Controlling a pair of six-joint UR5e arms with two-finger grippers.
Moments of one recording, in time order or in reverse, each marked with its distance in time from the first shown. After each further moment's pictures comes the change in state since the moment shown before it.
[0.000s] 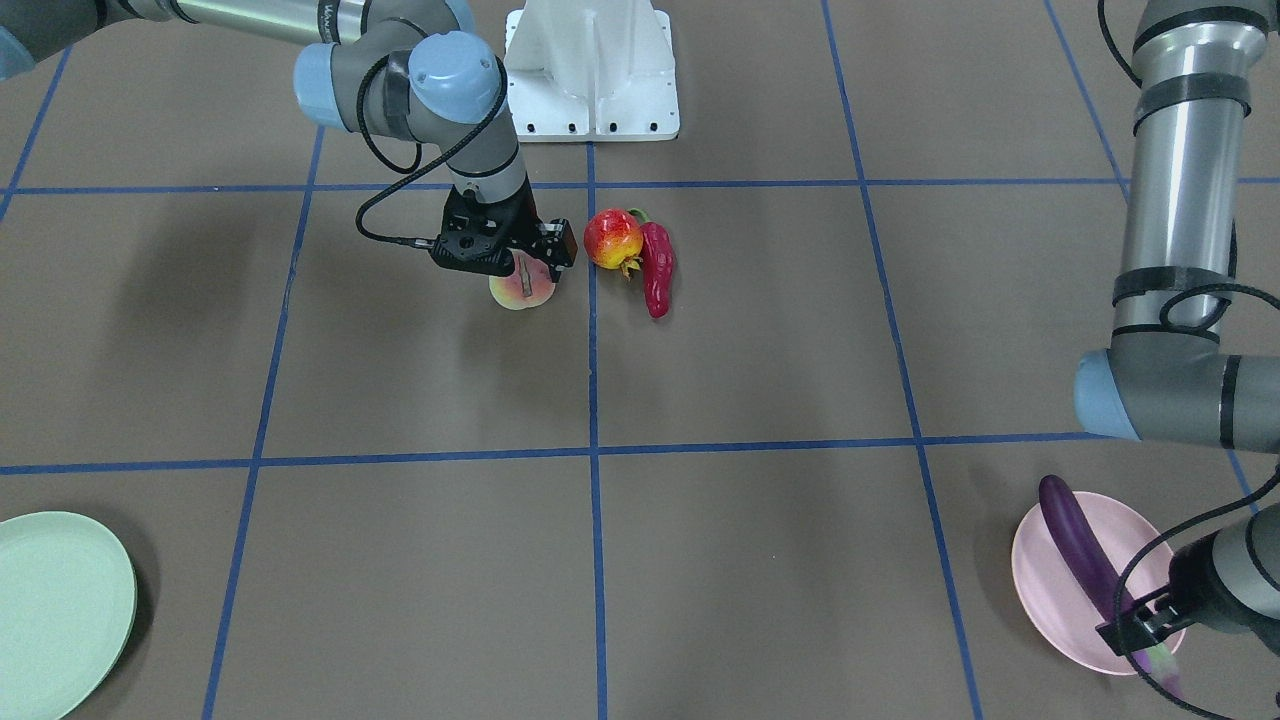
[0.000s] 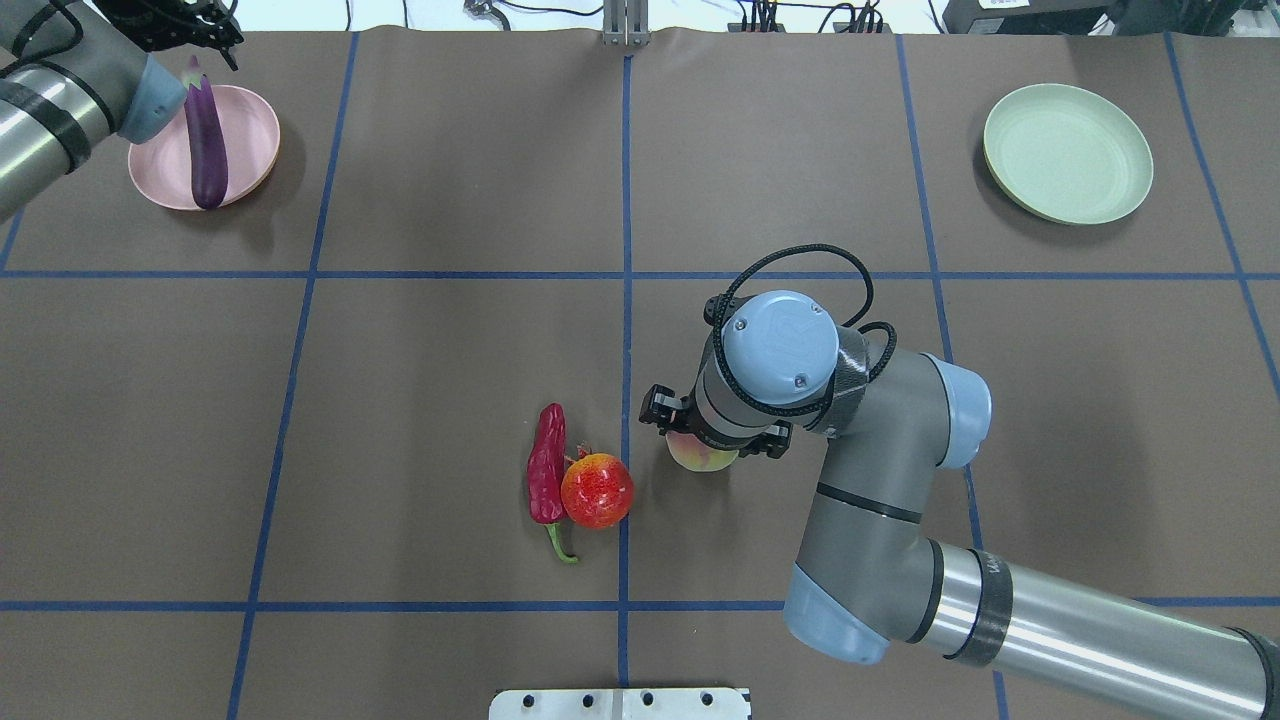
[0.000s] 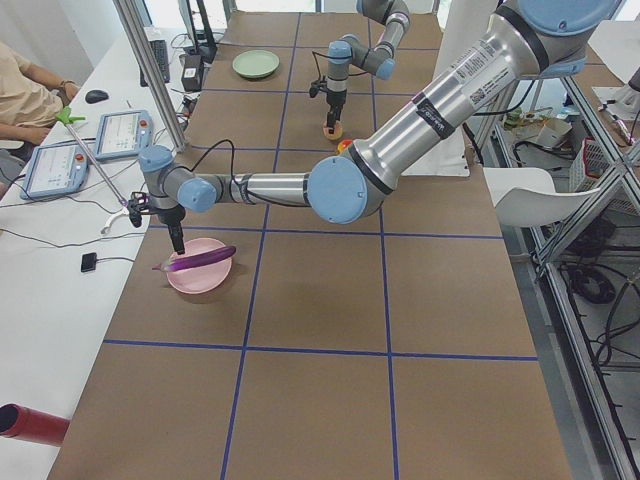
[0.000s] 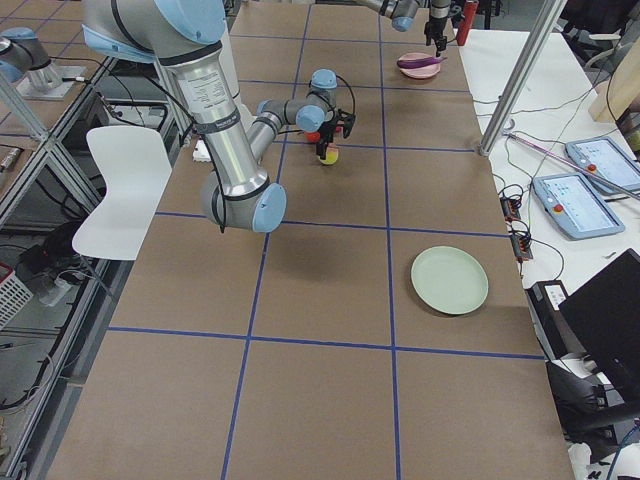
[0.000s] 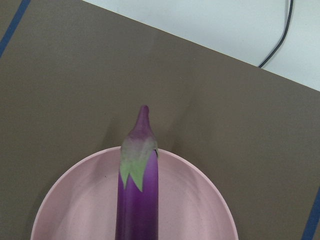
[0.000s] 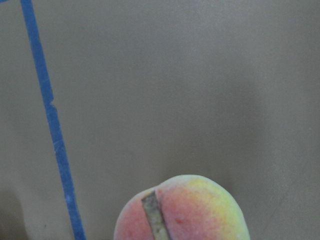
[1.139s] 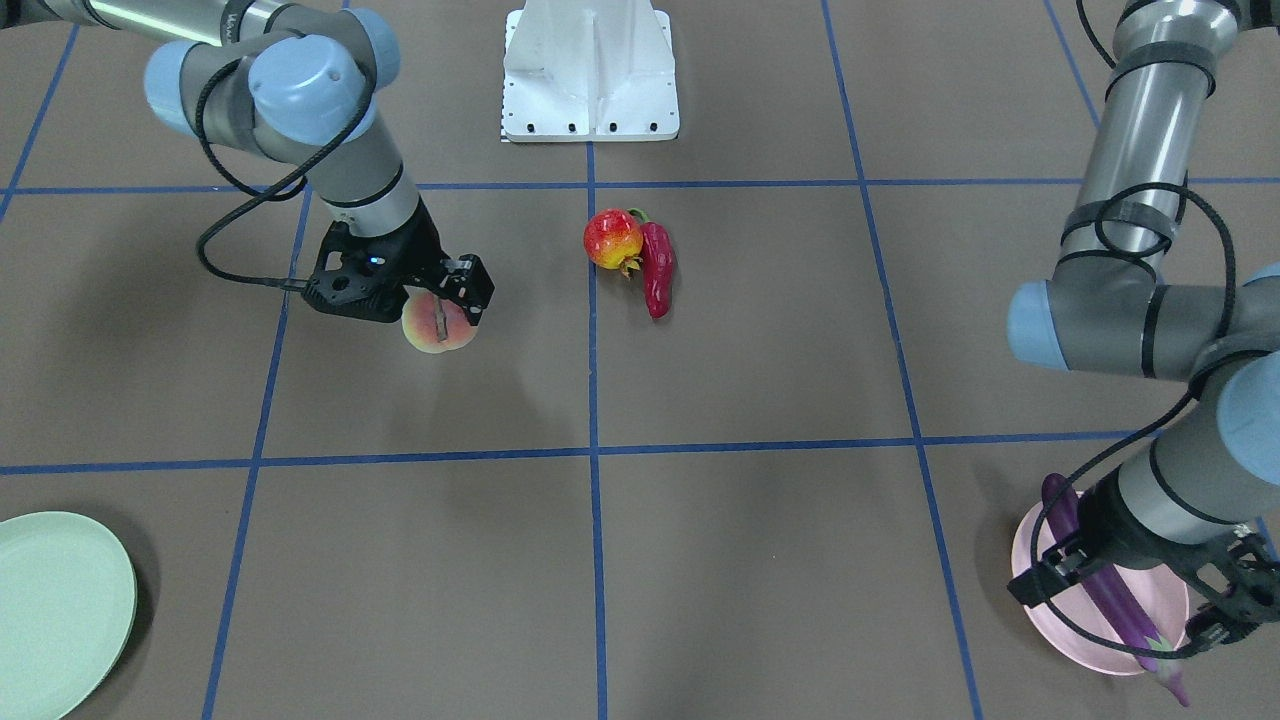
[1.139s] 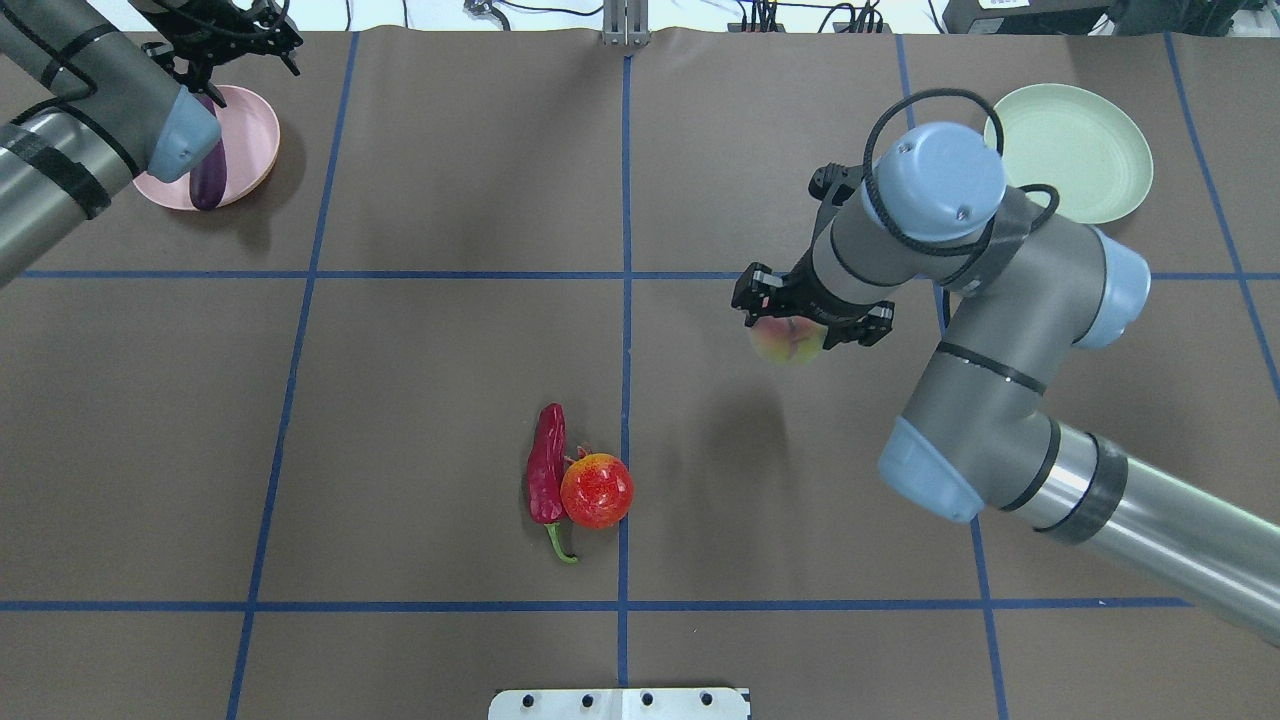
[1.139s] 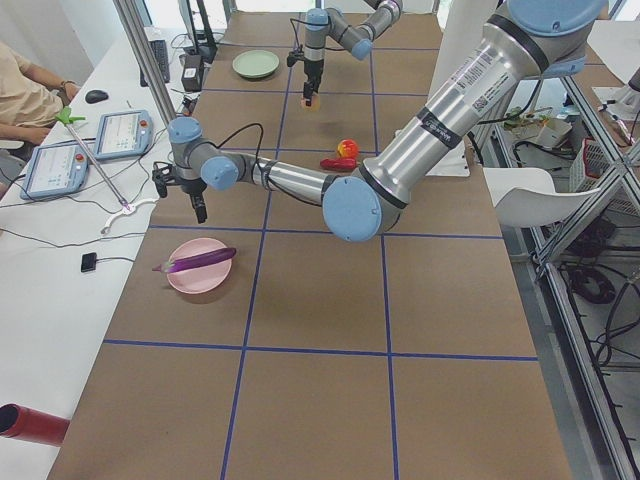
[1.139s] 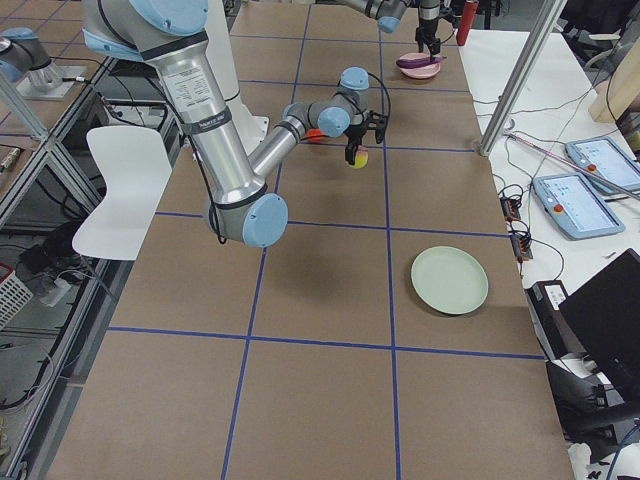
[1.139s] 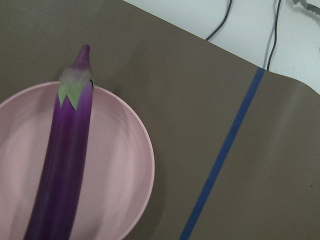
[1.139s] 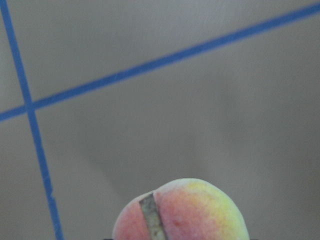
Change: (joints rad) left arm 0.107 0.131 -0.442 0.123 -0.010 -0.236; right arm 0.304 -0.085 0.060 -0.017 0.184 -0.237
